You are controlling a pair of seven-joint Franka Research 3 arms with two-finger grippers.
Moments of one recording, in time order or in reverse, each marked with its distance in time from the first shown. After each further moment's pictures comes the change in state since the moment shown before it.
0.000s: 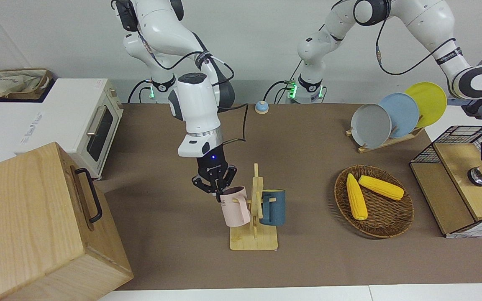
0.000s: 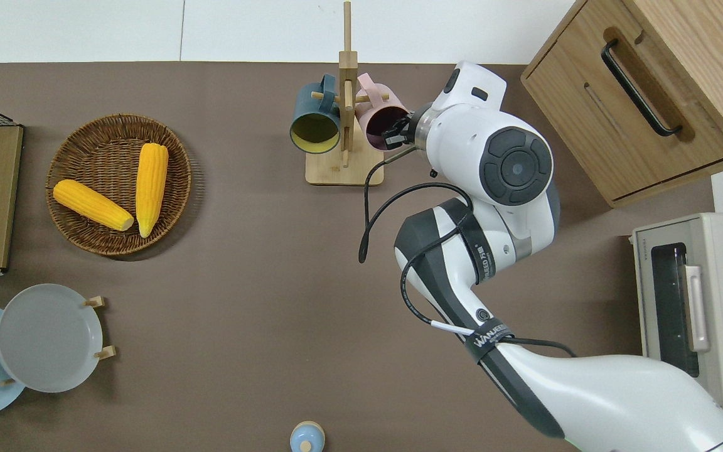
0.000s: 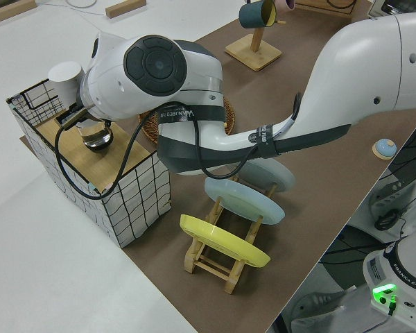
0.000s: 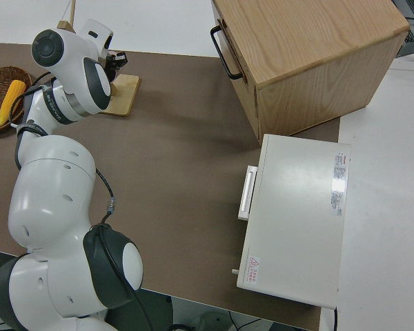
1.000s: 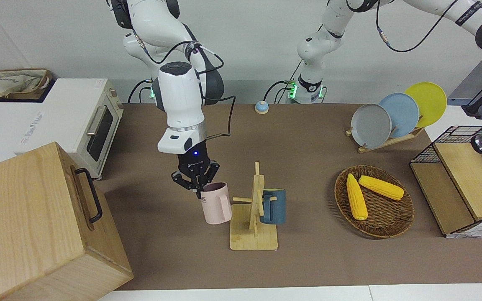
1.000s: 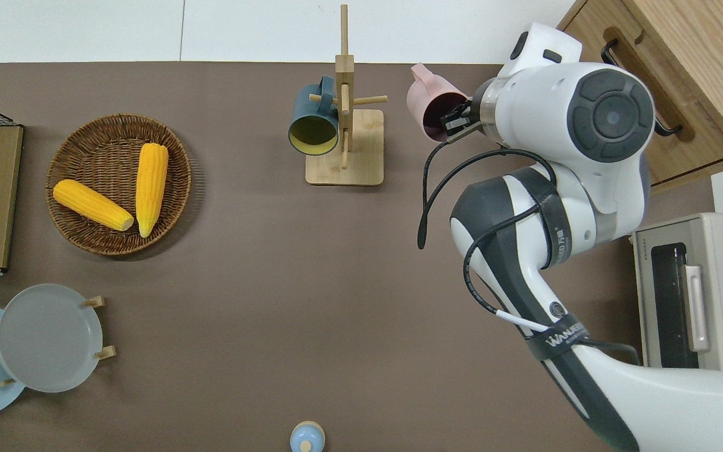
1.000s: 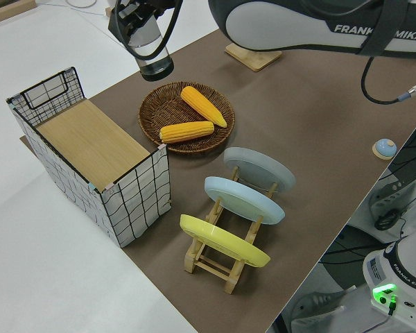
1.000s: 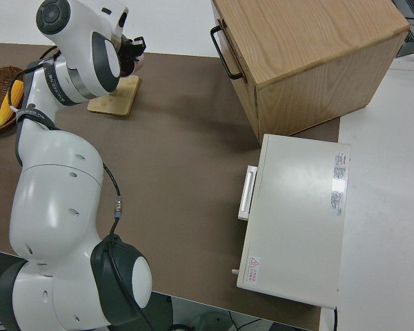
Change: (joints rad) left arm -0.077 -0.273 -0.029 0.075 0.417 -0.410 -0.531; right arm -0.087 -0.070 -0.004 0.073 -0.008 -0.241 -0.138
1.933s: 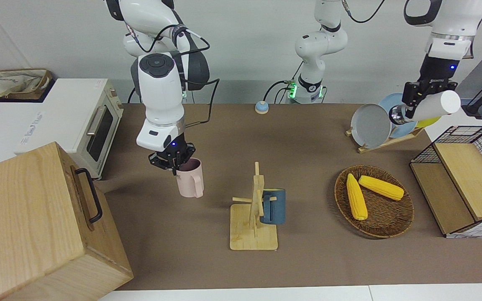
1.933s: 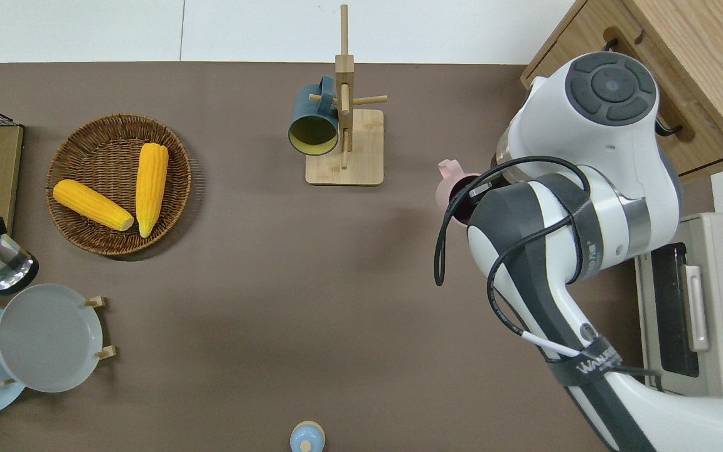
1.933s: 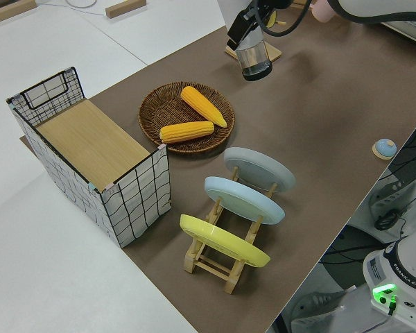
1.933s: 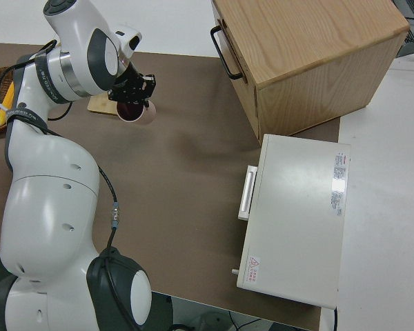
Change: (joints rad) left arm -0.198 -0.418 -0.072 -0.541 0.154 0.027 -0.293; right arm -0.013 -0.071 0.012 -0.039 0.051 -0.501 0.013
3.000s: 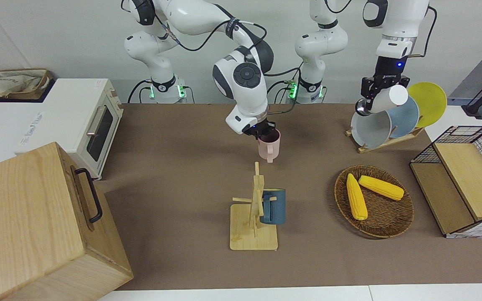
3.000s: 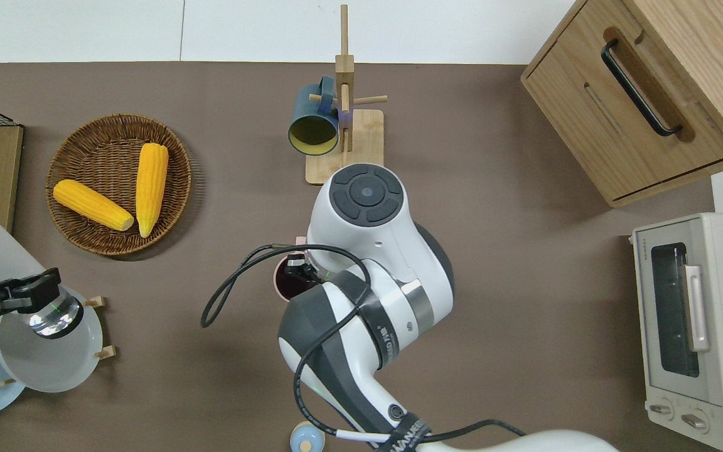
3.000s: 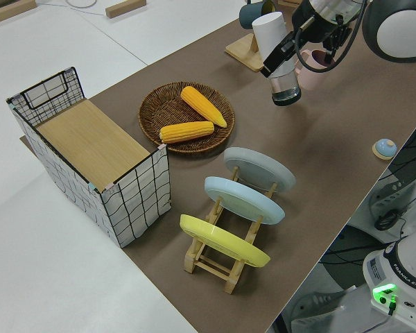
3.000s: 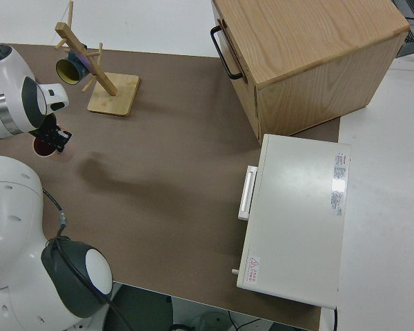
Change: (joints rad) left arm -0.043 -0.179 -0.026 -0.274 0.000 0.068 -0.003; right arm 0.336 0.119 0.023 0.003 0.322 0.097 0.790
